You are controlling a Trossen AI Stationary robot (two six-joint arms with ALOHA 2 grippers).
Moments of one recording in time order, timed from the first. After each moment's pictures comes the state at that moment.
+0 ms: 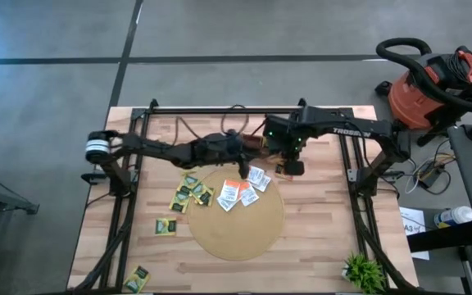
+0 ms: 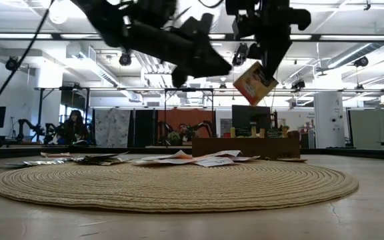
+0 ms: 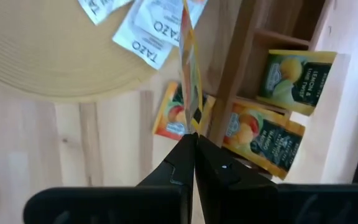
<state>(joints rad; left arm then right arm) 0.13 1.71 1.02 0.50 -0.08 -0.28 -0.22 1.66 1.56 -1.33 -0.01 -0.24</state>
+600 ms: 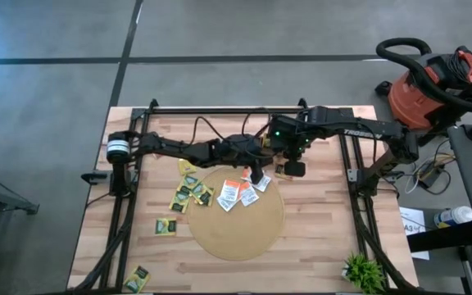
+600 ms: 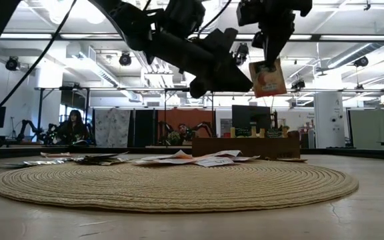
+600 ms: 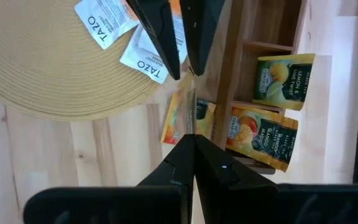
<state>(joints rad) 0.13 1.87 1.22 0.32 0.02 -0.26 -0.19 1.59 1.57 -1.32 0.00 -0.13</state>
